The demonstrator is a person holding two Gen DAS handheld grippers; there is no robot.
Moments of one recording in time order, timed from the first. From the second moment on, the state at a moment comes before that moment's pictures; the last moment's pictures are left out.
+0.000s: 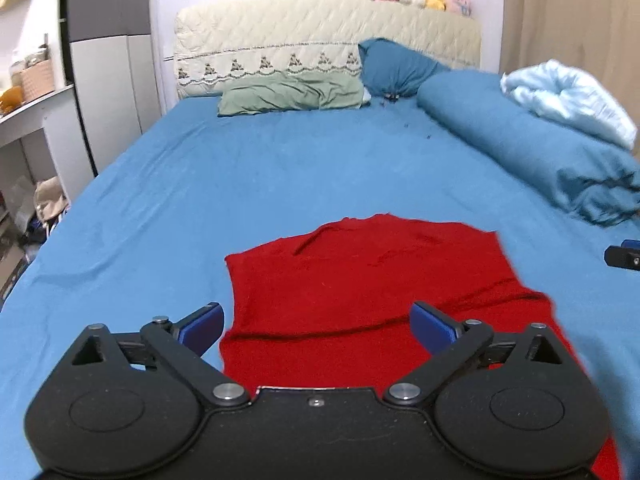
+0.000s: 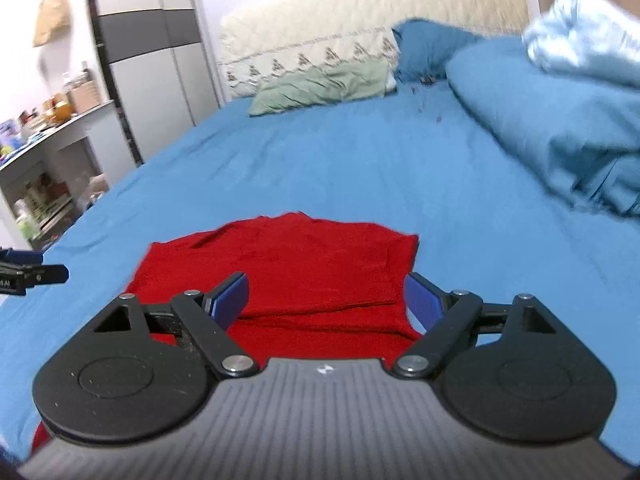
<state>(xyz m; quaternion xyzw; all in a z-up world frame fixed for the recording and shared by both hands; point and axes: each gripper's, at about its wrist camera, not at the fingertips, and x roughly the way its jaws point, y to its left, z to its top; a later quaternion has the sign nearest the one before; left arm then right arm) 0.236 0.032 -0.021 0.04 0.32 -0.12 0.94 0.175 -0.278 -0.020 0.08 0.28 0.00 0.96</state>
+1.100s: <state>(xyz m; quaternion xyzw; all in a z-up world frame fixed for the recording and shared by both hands) 0.091 0.112 -0.161 -0.08 0.50 -0.07 0.86 -0.025 -0.237 -0.135 0.13 0.45 -0.08 0.88</state>
